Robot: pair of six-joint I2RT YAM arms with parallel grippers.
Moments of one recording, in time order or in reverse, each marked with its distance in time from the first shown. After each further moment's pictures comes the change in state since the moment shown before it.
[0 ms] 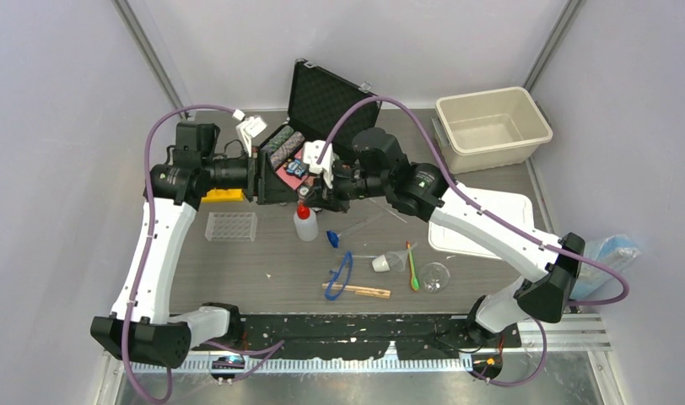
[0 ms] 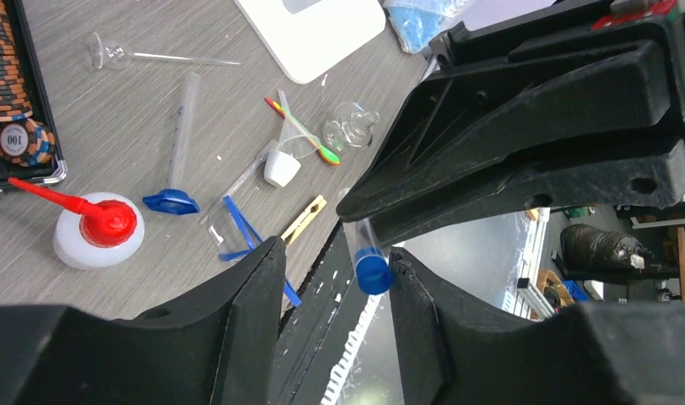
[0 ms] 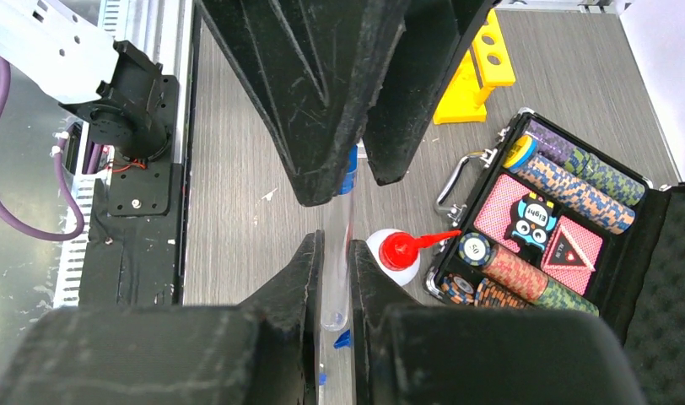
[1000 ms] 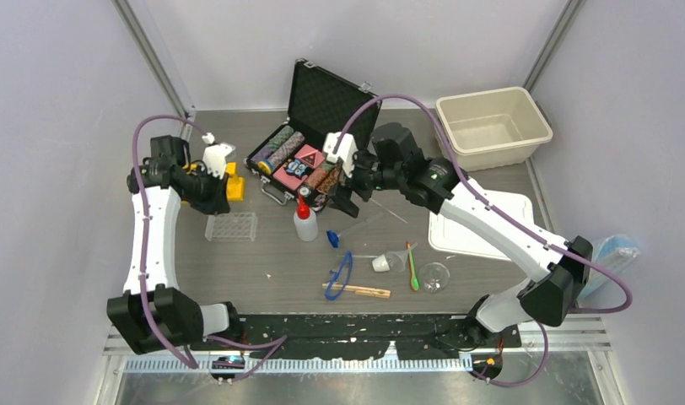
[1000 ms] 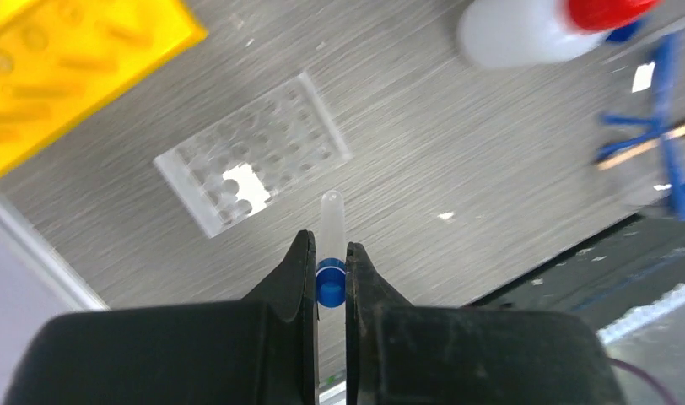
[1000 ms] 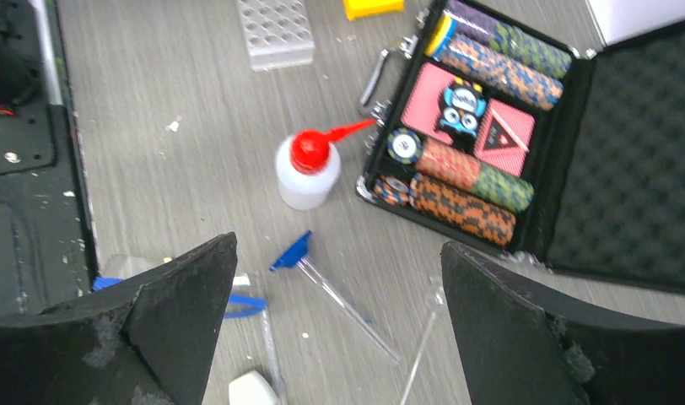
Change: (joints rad) left arm 0.312 0.069 -0.077 -0.213 -0.557 0.599; right arm -0.106 -0.026 -0.069 -0.070 0.112 -0.061
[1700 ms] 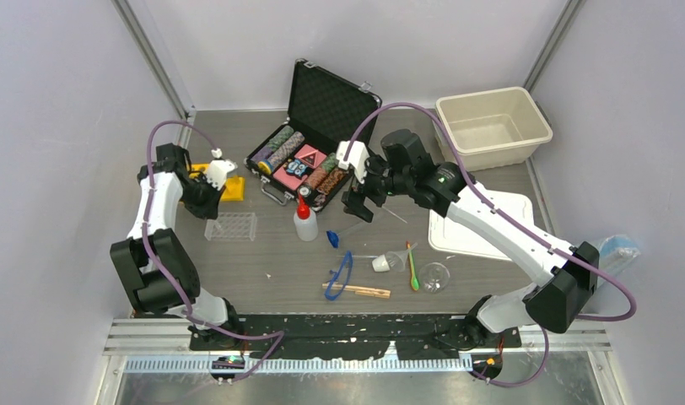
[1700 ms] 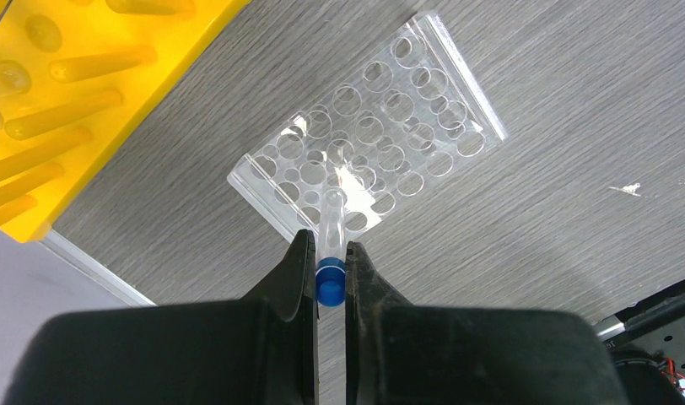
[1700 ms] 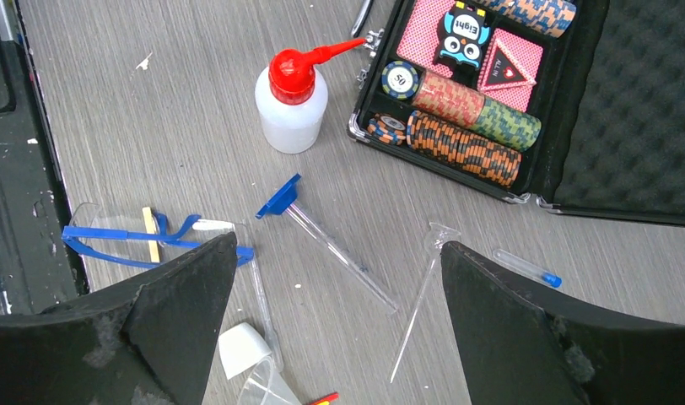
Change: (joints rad) left arm 0.130 0.259 -0.133 0.198 -0.129 0.399; right arm -0.085 -0.055 -0.114 -0.044 0.008 -0.051
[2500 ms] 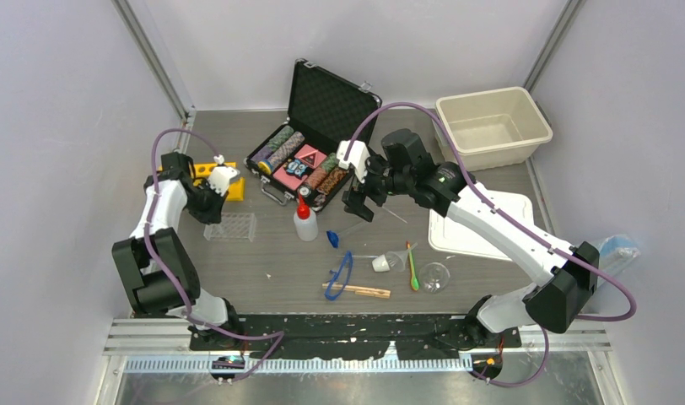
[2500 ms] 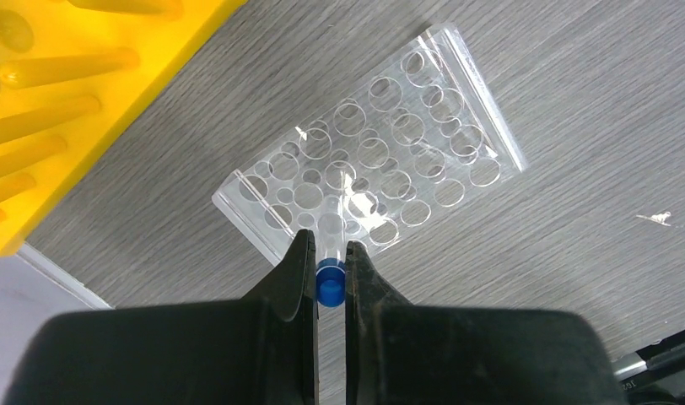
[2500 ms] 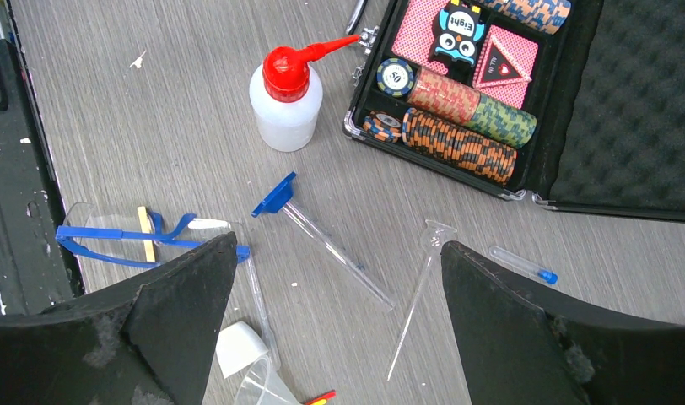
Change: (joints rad) left arm 0.000 -0.008 -0.114 0.132 0.001 -0.026; right arm 0.000 -0.002 0.000 0.000 0.007 -0.003
